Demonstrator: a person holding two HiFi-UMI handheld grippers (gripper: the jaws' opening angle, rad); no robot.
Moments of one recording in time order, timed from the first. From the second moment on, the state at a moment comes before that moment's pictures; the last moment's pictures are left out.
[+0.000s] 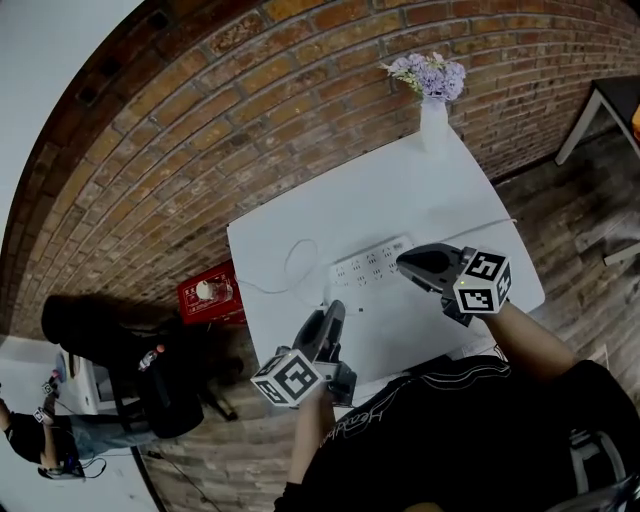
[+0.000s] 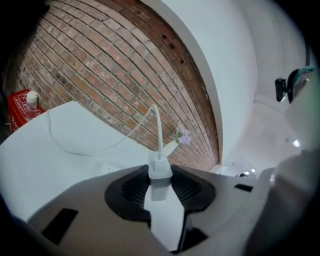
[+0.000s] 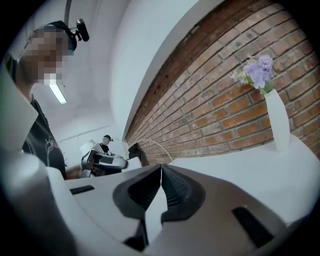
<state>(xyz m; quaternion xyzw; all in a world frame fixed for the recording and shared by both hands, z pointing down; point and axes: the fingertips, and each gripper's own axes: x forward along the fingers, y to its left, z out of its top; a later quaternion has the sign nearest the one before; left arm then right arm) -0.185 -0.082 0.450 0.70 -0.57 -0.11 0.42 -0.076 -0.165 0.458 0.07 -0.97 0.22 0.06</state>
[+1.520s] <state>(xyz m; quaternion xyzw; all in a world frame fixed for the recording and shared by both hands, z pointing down) -0.185 0.049 0.376 0.78 -0.54 -0.04 0.30 -0.085 0.017 0.369 0.07 -0.98 0.17 0.03</state>
